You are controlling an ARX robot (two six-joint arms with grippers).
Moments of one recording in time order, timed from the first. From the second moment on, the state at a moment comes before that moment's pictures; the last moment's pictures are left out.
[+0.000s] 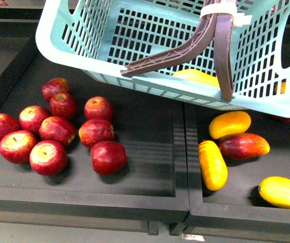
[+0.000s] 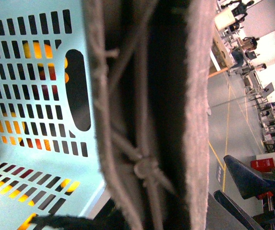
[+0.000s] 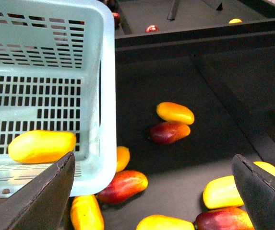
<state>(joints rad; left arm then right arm) -0.49 2.08 1.69 -0.14 0.92 -0.39 0.48 0.71 0.32 0.08 0.74 0.25</state>
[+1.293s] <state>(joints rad) -0.49 2.08 1.69 -0.14 0.92 -0.39 0.48 0.71 0.32 0.07 0.75 0.26</state>
